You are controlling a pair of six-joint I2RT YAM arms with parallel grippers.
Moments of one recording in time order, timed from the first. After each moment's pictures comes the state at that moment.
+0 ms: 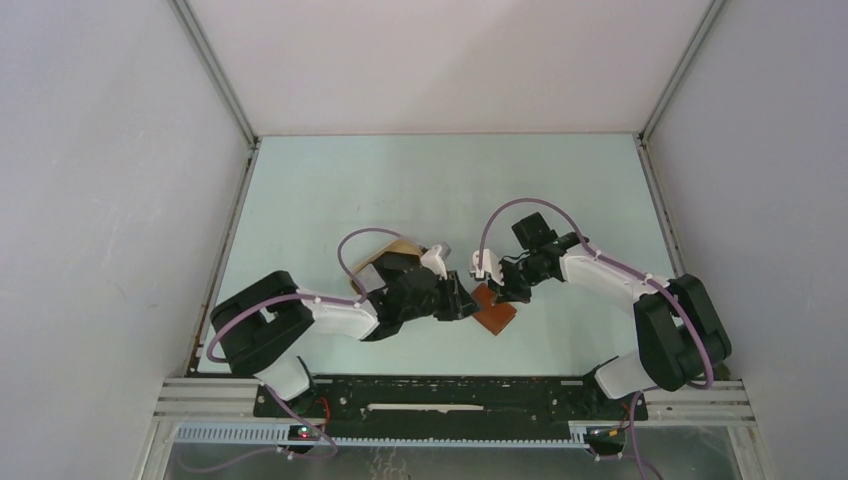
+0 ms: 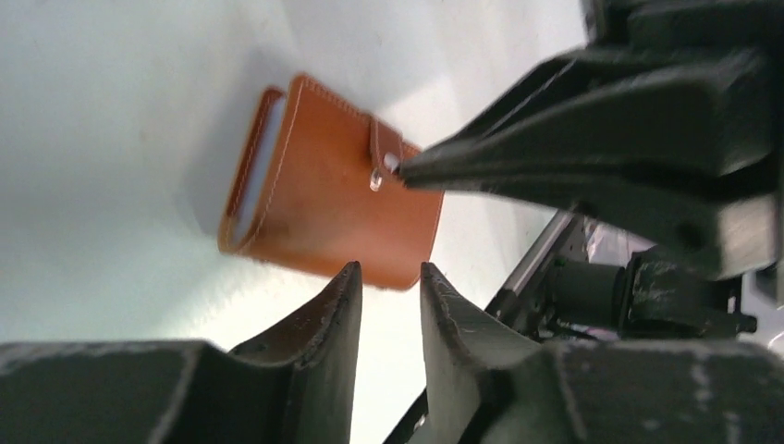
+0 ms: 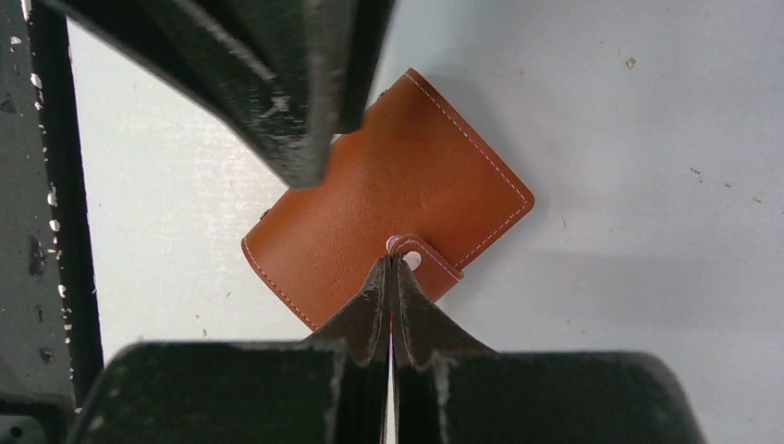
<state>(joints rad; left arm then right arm) -0.98 1.59 0.58 0.55 0.07 -0.94 0.48 1.46 0.84 -0.61 -0.63 -1.02</state>
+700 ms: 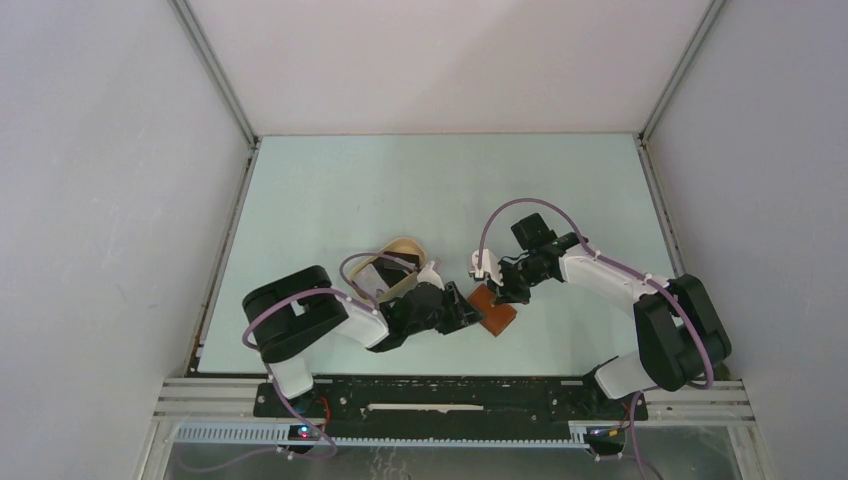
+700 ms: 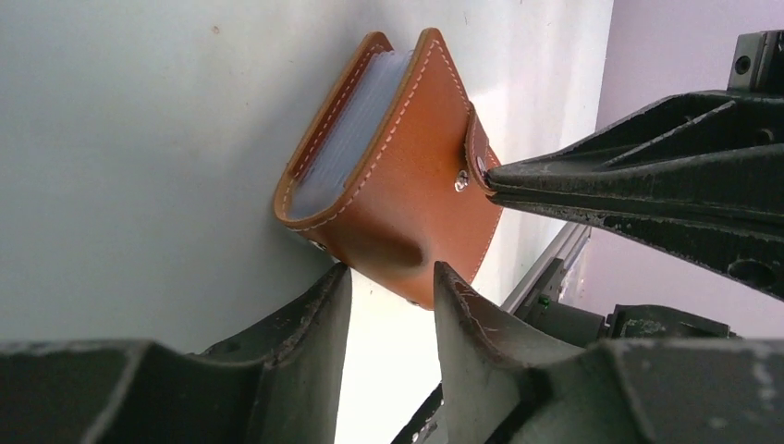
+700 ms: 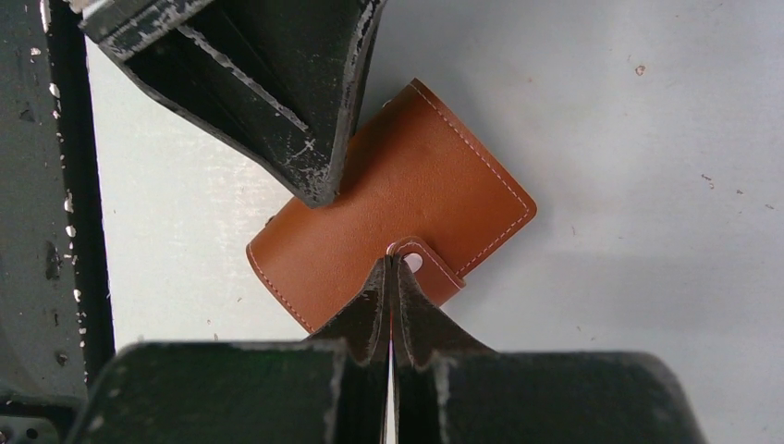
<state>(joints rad) -1.05 1.74 0.51 0.71 -0.03 -1.23 0.49 1.46 0.84 -0.61 -0.64 -0.99</state>
